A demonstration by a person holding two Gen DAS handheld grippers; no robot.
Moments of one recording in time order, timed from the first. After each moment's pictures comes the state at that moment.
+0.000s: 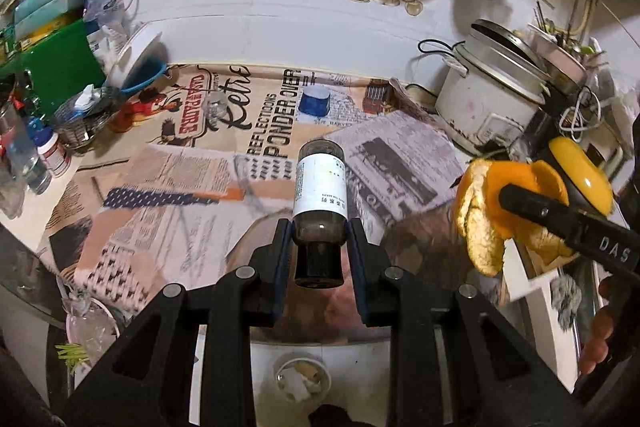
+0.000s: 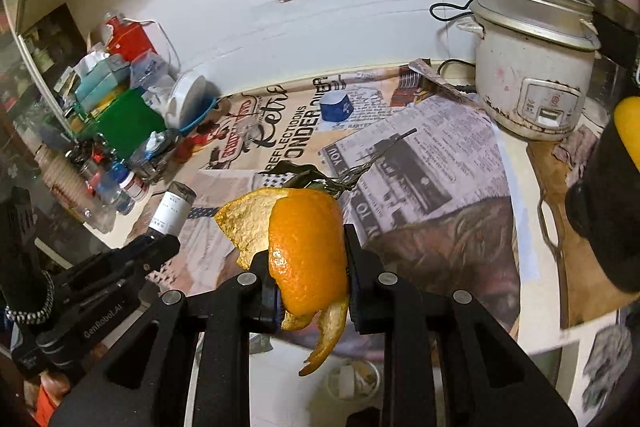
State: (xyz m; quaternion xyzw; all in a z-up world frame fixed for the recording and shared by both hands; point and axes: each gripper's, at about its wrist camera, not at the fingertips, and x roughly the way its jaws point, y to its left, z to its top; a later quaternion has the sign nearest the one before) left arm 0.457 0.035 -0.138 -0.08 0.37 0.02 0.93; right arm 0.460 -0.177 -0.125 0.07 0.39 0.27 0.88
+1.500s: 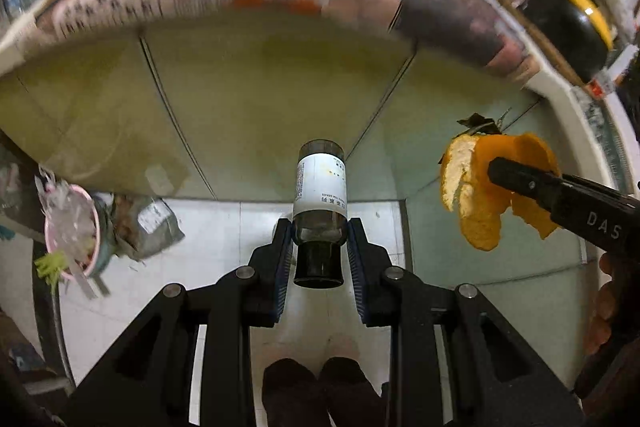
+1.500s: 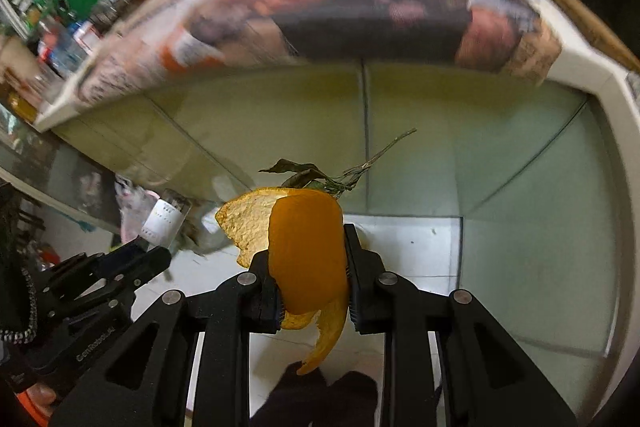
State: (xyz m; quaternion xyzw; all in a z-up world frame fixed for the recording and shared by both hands) left arm 0.277 0.029 -0.362 -0.10 0.53 -0.02 0.84; right arm 0.298 -0.150 -0.330 0.02 0.53 0.18 0.83
